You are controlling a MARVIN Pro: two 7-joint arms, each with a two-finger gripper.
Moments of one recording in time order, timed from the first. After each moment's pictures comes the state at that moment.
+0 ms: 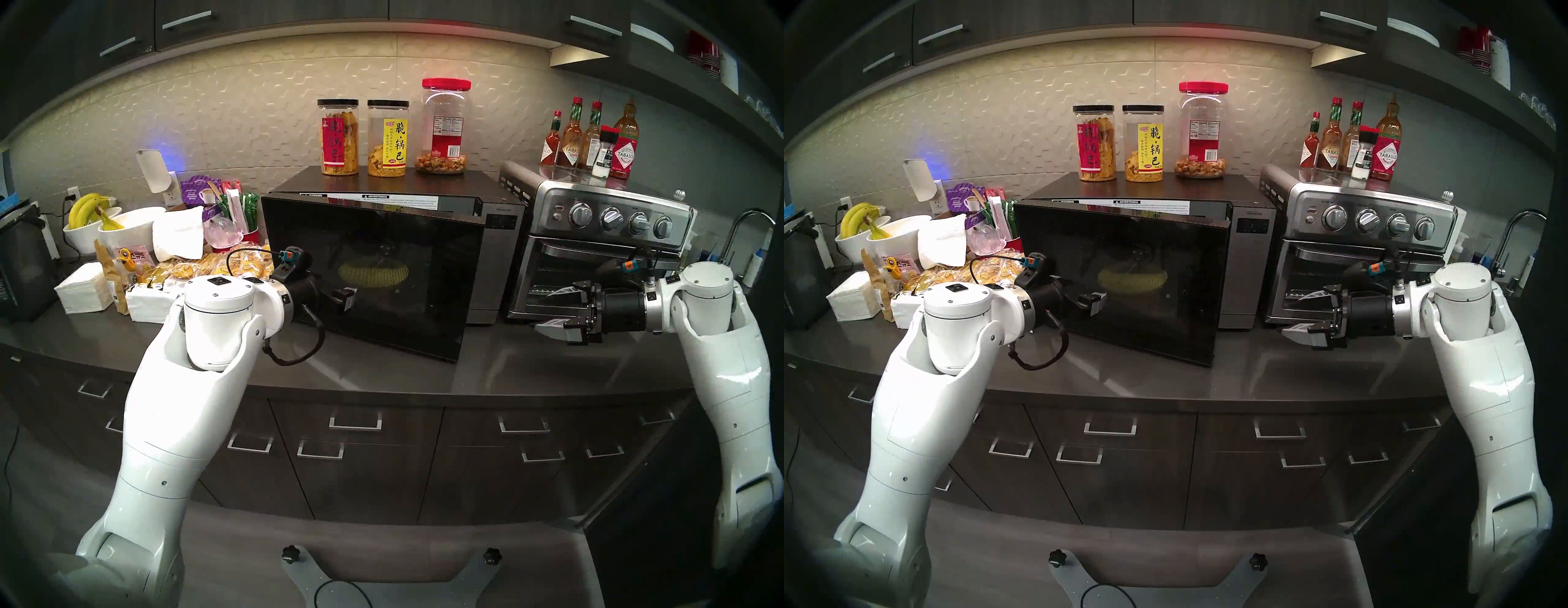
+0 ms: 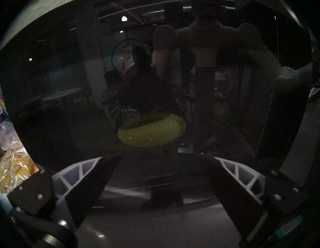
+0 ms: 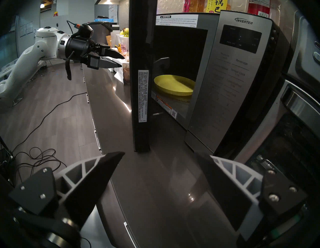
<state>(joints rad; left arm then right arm) 1.27 -1.21 -1.43 -1.90 -0.25 0.80 -0.24 -1.23 -0.77 1.67 -1.63 0.26 0.54 1.27</state>
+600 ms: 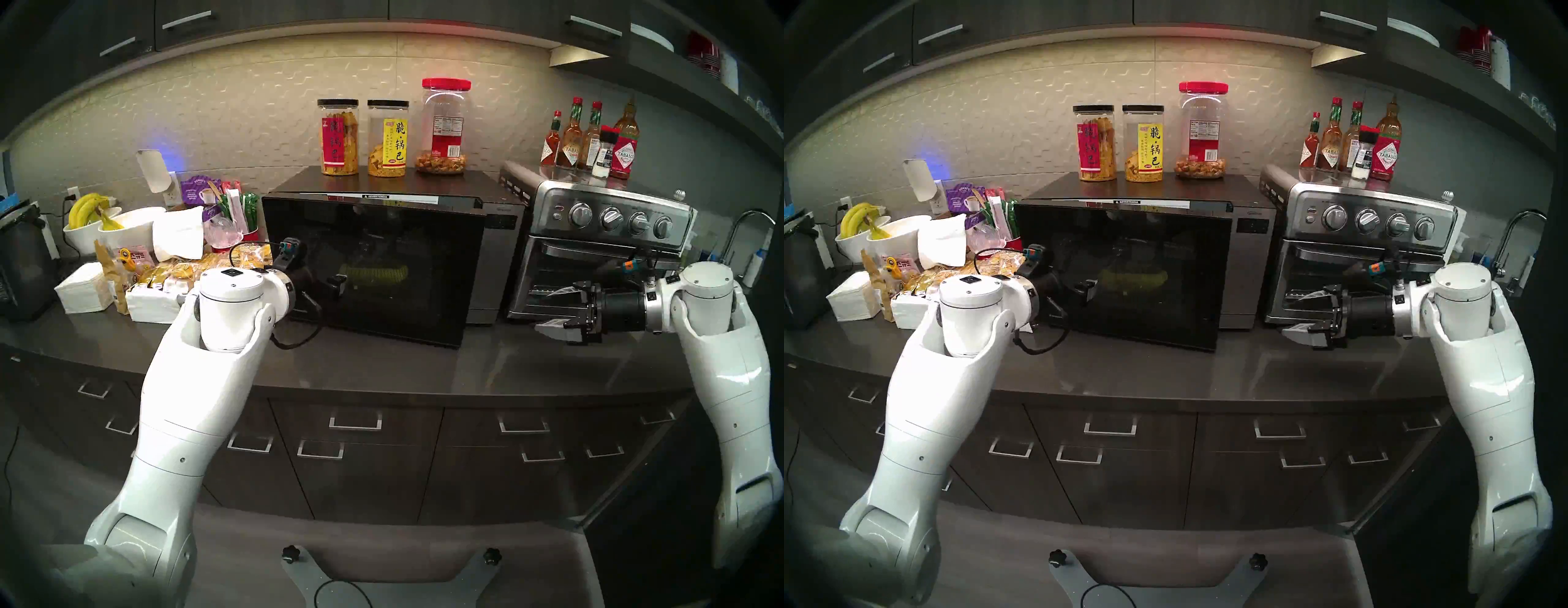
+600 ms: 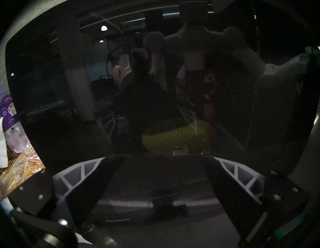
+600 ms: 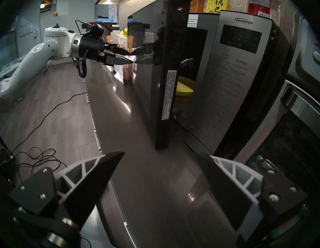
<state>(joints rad) 1.19 -1.24 -1.43 -1.76 -0.21 0.73 -0.20 -1.23 -0.77 1.67 -1.63 0.26 0.54 1.27</state>
